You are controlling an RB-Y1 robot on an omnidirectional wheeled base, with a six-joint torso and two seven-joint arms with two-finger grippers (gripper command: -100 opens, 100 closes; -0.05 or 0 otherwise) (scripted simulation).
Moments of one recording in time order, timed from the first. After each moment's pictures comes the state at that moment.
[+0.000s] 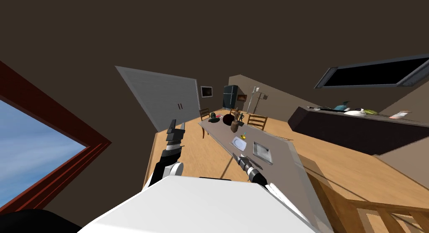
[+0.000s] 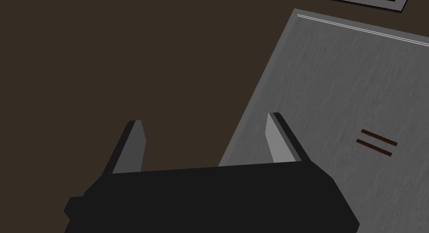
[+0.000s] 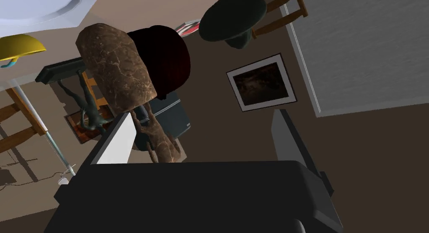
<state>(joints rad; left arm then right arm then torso) 0.50 -0.02 -0.06 -2.25 0.07 -0.49 0.02 0.43 -0.57 0.35 -1.71 0.29 -0.08 0.50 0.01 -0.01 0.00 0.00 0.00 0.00</state>
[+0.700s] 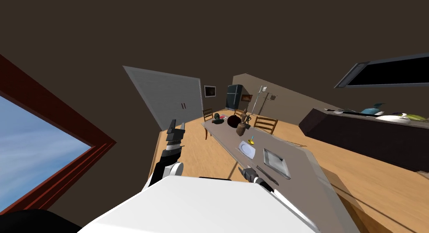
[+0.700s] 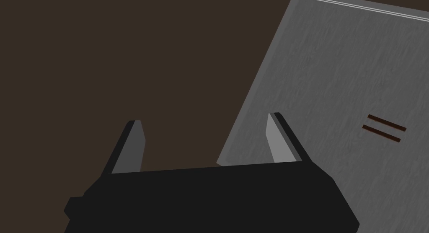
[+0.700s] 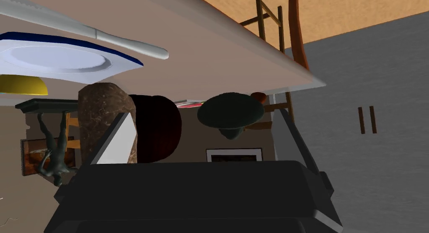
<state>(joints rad) 0.50 -0.02 -0.06 -2.25 0.07 -0.49 0.02 0.38 -0.69 0.48 -1.52 0.29 0.05 0.65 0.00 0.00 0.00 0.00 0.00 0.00</state>
